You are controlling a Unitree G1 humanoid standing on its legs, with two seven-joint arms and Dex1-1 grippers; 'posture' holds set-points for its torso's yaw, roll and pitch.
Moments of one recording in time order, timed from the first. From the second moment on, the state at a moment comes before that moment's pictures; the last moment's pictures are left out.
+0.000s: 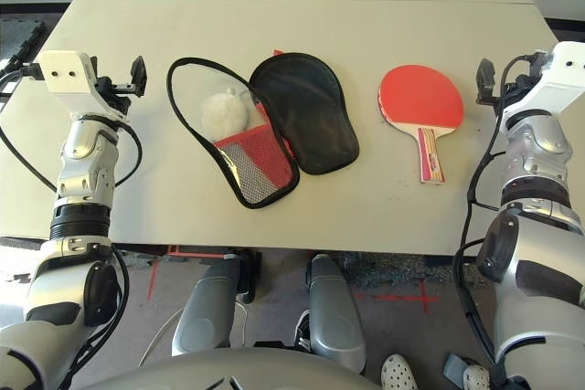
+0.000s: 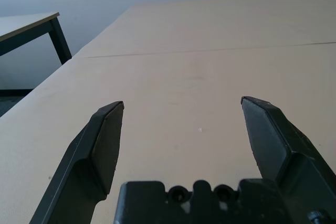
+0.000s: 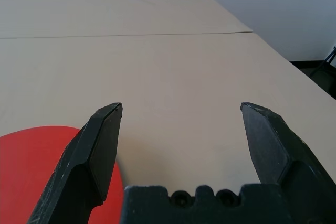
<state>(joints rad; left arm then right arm) -0.58 0.34 0.27 0.45 -0.16 -0.08 -0.14 -0.81 -0.70 -0.40 1.19 0.25 -0.28 0.37</state>
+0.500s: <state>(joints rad) -0.70 0.44 0.31 0.27 -0.22 0.04 -0.15 -0.84 -0.65 -0.40 1.20 0.22 -0.27 0.37</state>
